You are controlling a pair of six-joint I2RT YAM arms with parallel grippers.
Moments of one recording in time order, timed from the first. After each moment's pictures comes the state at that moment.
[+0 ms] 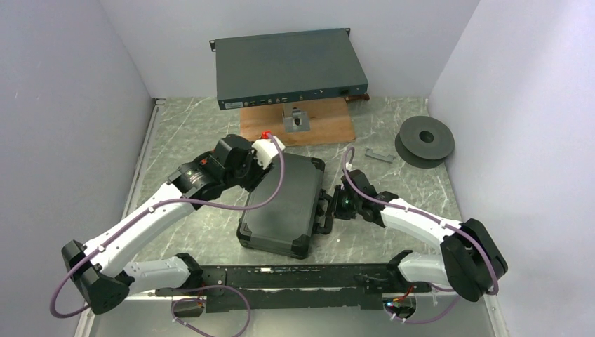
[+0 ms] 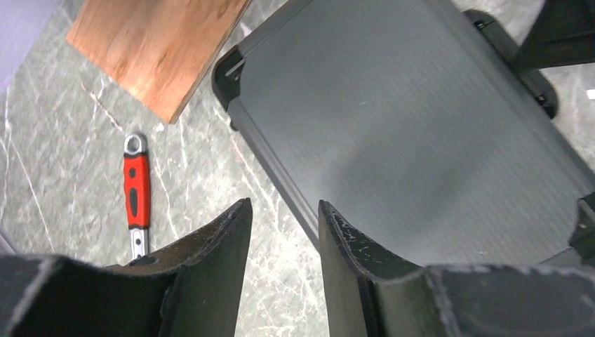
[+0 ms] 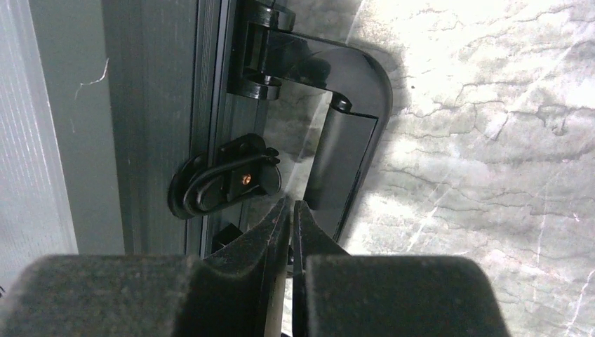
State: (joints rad) left arm -0.78 1.15 1.20 -0.70 -0.10 0.21; right arm 0.61 1.22 0.54 -0.23 -0.11 0.73
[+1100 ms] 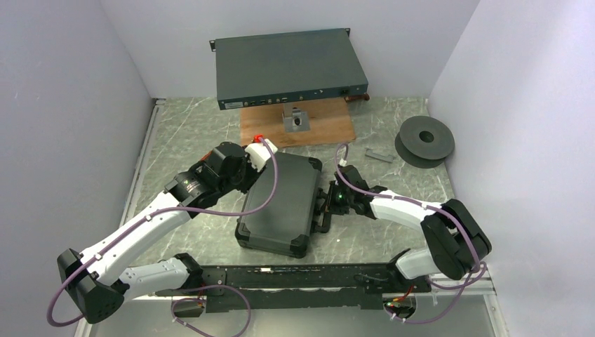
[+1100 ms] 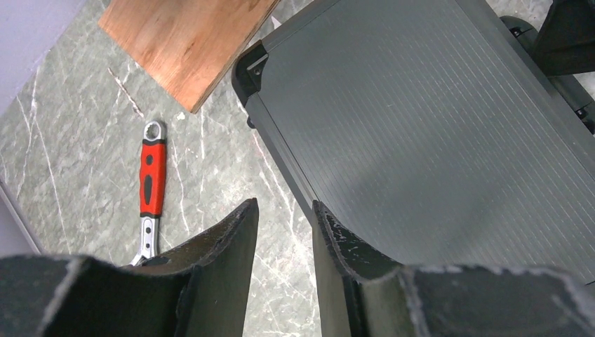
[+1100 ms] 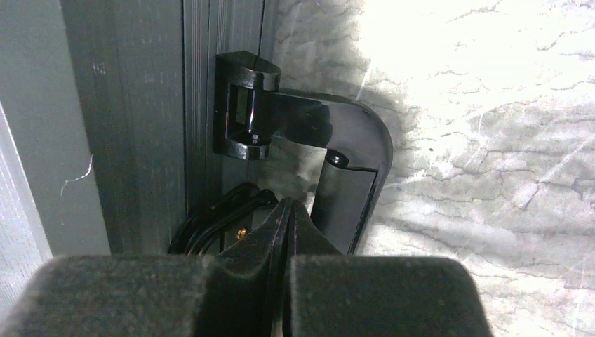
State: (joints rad) left arm -0.74 1.06 1.05 -0.59 -0.17 0.21; right arm 0.60 1.39 0.59 -0.12 -0.12 0.76
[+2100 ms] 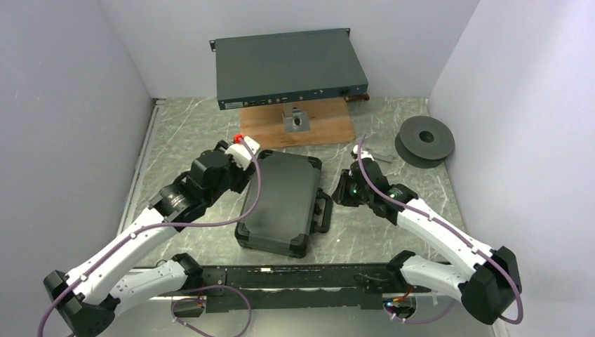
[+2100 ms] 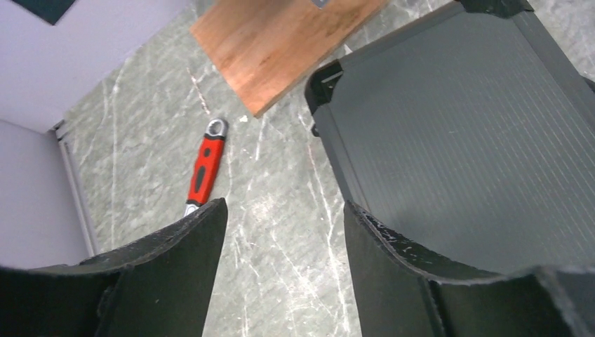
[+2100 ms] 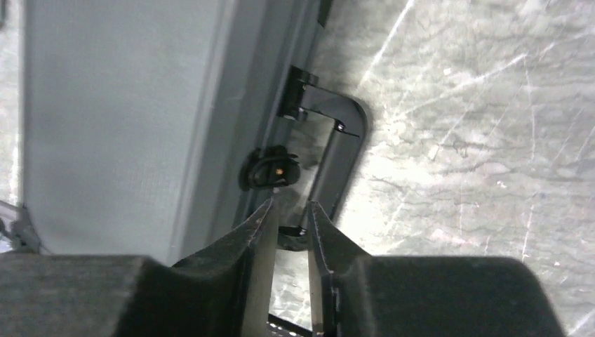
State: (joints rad) left arm -0.72 0.93 0.96 -0.49 -0.31 0.20; right arm 0.62 1.05 0.72 -0.47 0.03 0.65
